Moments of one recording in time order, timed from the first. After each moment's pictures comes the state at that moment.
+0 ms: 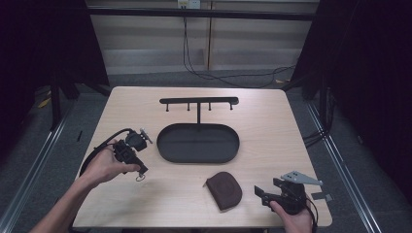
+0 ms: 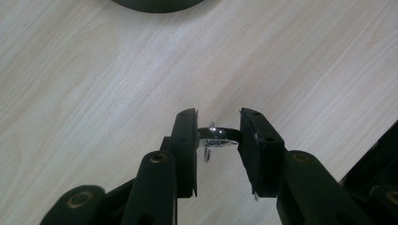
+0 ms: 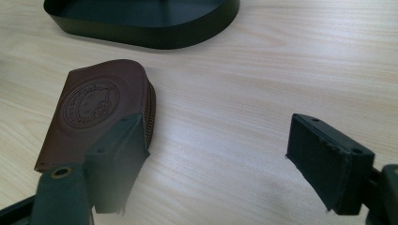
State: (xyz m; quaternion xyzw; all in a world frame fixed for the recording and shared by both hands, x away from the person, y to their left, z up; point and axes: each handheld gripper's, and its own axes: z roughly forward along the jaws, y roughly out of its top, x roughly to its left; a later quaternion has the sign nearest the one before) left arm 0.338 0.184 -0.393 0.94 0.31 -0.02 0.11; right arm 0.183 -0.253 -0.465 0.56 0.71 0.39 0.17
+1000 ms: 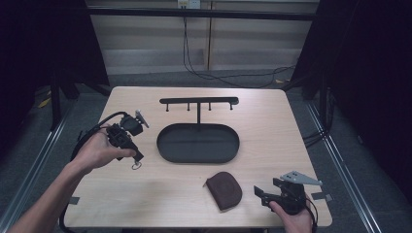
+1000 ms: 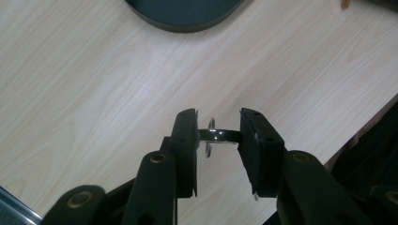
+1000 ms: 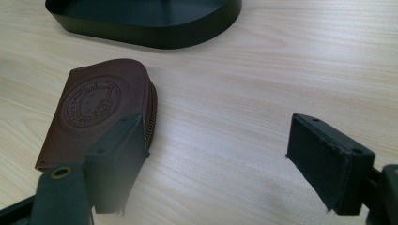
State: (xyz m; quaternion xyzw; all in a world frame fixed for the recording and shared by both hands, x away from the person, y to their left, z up) left arm 0.352 0.183 -0.339 0.94 0.33 0.00 0.09; right arm 0.183 -0.252 -0.465 0.56 0.71 0.39 0.18
